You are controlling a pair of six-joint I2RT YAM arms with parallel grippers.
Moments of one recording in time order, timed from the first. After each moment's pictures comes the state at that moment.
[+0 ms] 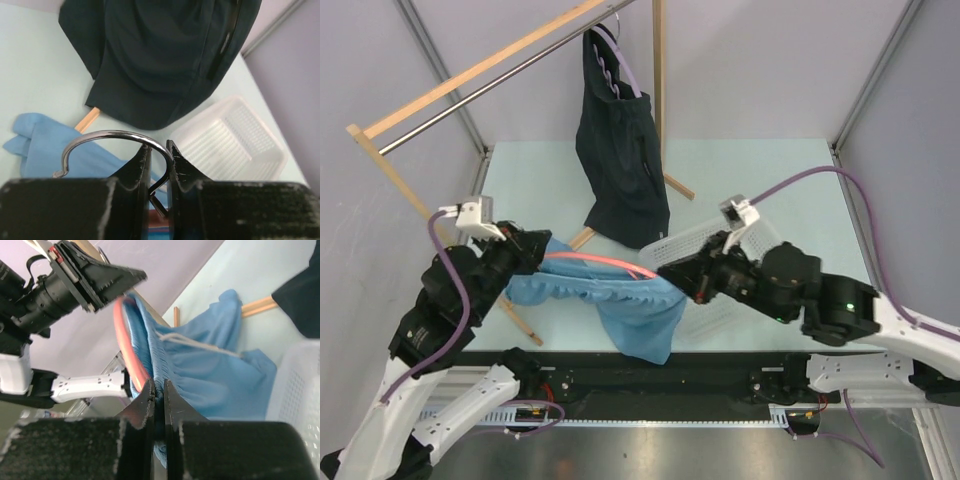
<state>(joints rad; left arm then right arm) -0.58 0.60 1.09 -0.68 -0.24 -0.46 1.32 0.97 1.26 -0.41 0.33 0.64</state>
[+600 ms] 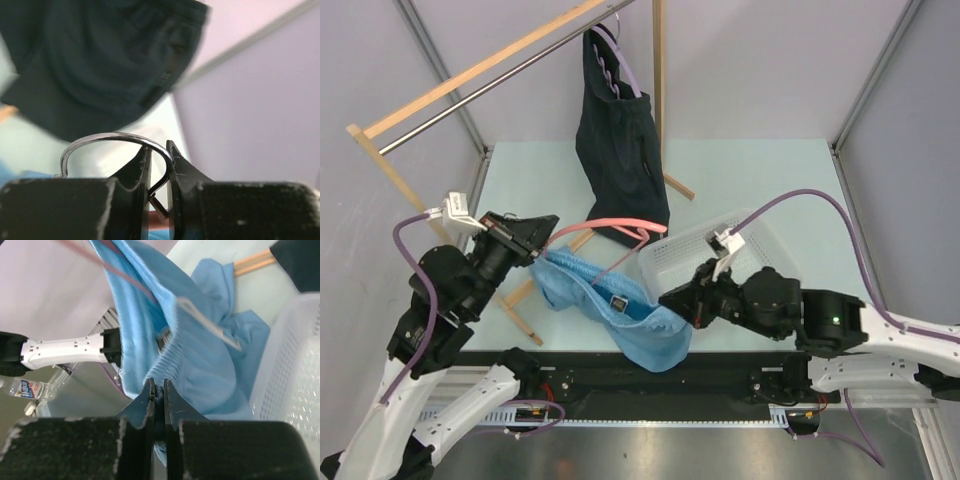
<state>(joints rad) -0.57 0.60 1.11 -0.56 -0.22 -0.86 1.41 0.84 1.08 -0.50 0.37 0.68</state>
